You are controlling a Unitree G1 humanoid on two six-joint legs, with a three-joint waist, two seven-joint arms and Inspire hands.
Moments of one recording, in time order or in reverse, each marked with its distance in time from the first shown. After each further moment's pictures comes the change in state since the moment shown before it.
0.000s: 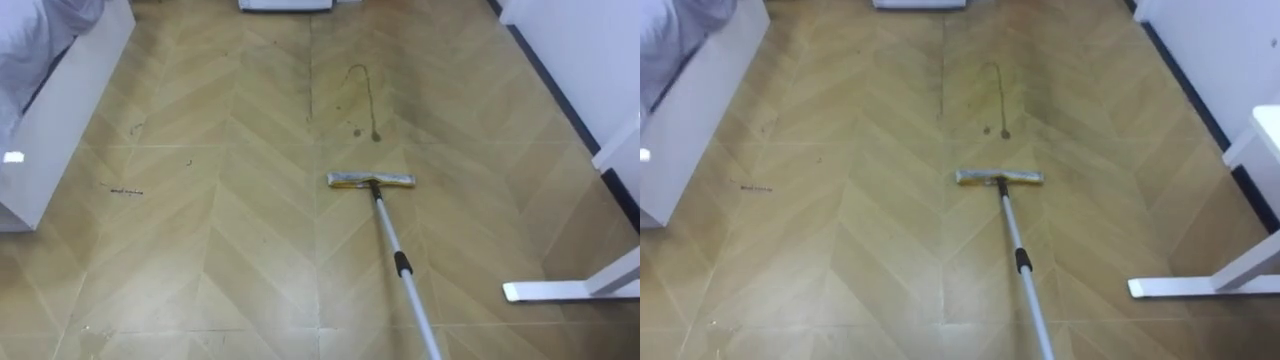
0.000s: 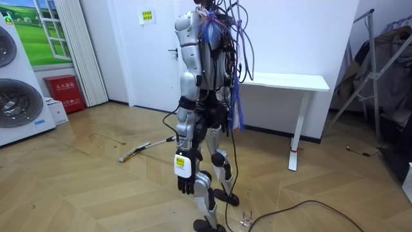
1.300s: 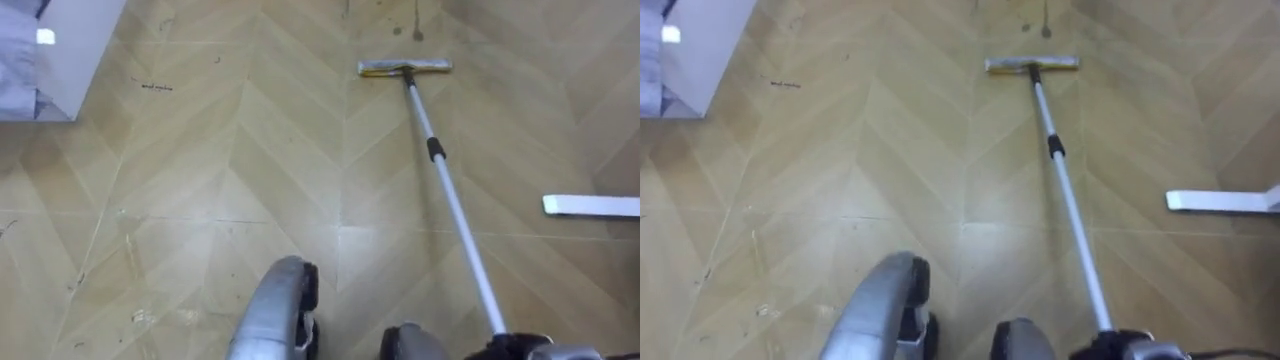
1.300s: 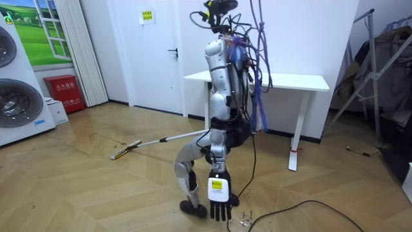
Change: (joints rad) left arm -0.104 0.051 -0.213 0.073 -0.372 -0.080 0.109; right arm -0.473 -0.131 0.169 0.132 0.274 0.009 -0.067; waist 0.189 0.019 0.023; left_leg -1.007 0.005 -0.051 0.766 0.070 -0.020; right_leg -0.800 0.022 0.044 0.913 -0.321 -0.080
